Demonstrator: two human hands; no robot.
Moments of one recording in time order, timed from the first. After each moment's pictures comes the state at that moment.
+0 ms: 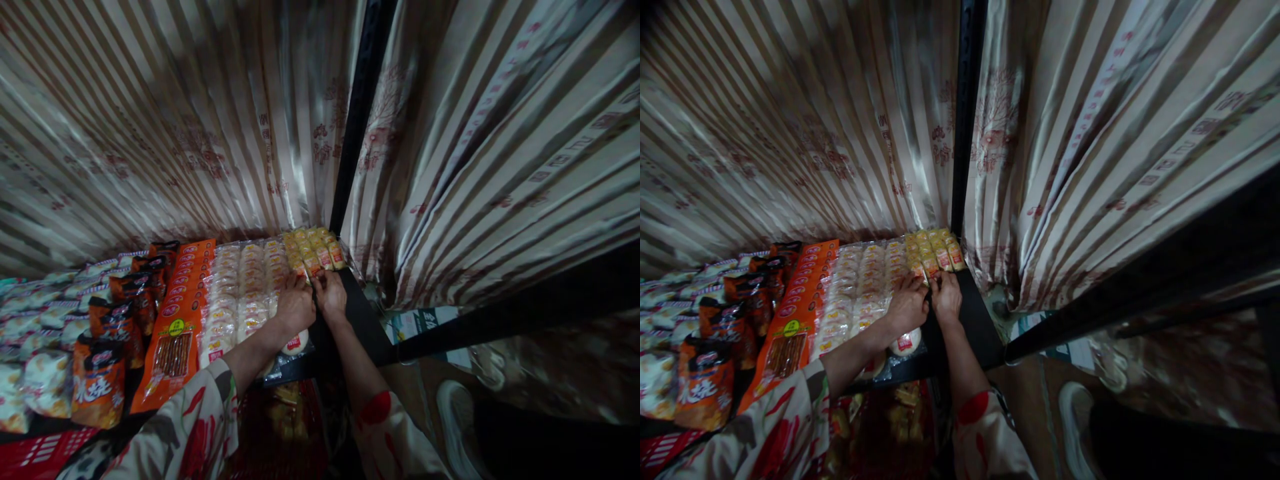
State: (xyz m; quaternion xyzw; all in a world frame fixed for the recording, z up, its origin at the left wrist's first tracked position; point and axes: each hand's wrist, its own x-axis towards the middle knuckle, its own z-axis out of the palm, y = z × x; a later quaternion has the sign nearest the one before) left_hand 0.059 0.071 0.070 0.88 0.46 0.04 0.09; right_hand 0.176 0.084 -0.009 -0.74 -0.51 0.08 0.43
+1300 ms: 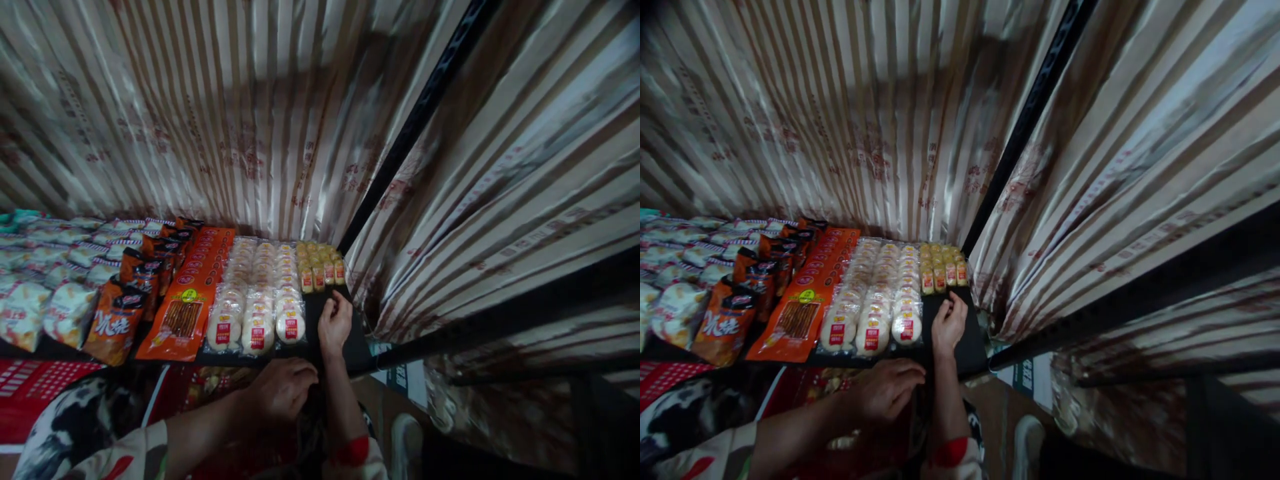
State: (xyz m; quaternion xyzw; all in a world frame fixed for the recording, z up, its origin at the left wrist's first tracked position) left_hand -0.017 -0.065 0.067 0.91 0.25 0.22 0.25; right_hand 0.150 0.020 0.023 -0.70 -0.48 -0.03 0.53
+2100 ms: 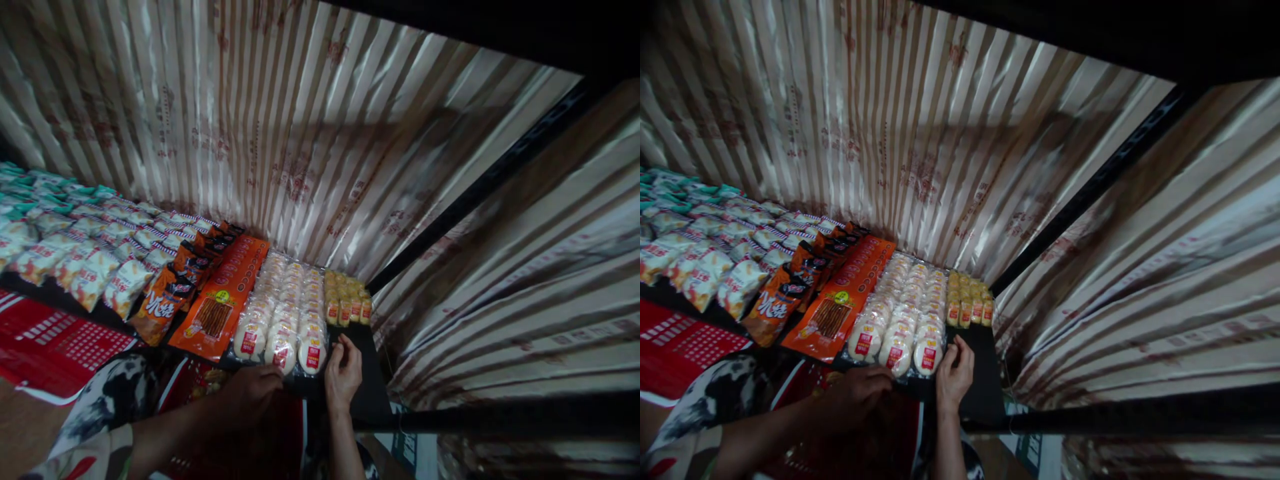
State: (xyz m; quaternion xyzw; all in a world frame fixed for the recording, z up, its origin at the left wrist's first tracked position) left_hand -0.111 -0.065 0.040 0.84 0.36 0.30 0.28; right_hand 0.116 -0.003 0.020 -0.64 -0.56 -0.02 0.53
